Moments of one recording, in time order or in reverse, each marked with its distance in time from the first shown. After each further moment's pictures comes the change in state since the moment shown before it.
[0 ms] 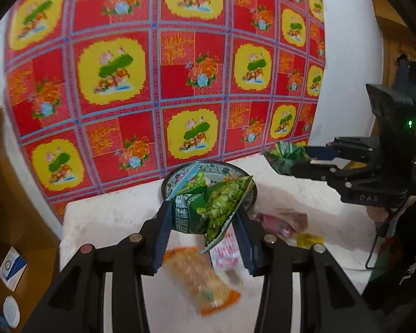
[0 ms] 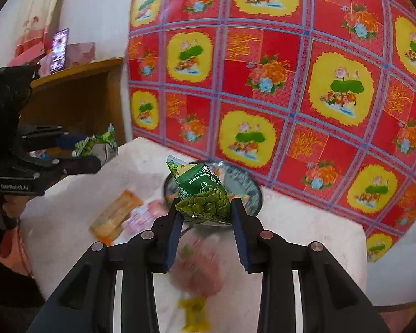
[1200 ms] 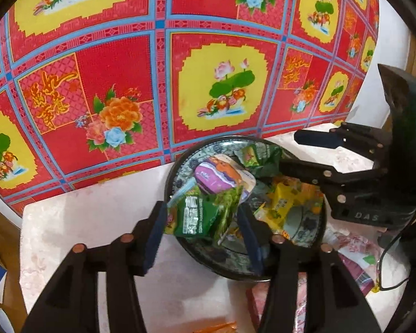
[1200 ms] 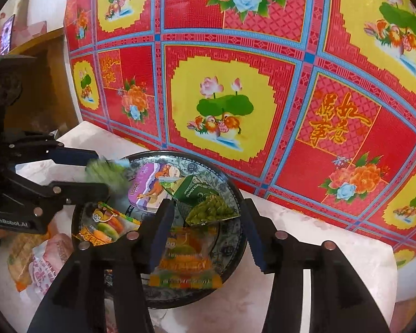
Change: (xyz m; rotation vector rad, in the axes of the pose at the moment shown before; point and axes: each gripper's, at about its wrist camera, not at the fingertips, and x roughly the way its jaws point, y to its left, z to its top) left arm 0.147 0.035 0.018 -0.063 0.227 0.007; right arm 0.147 -0.050 0.012 0.039 0.151 -0.032
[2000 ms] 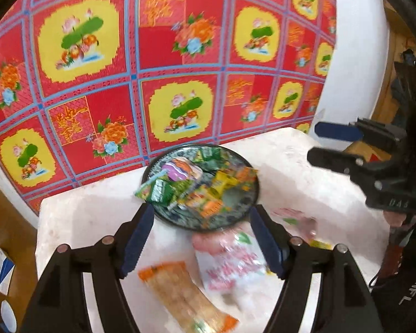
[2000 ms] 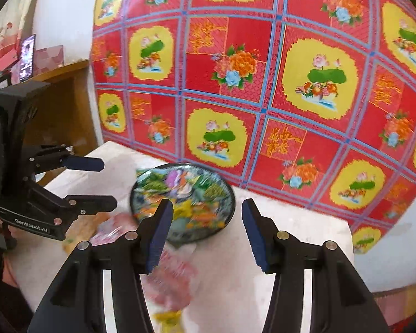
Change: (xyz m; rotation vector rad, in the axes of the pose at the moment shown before) left arm -0.094 -0.047 -0.032 0.065 -0.093 -0.024; right arm -0.140 0.026 -0.020 0.033 -0.093 -0.060
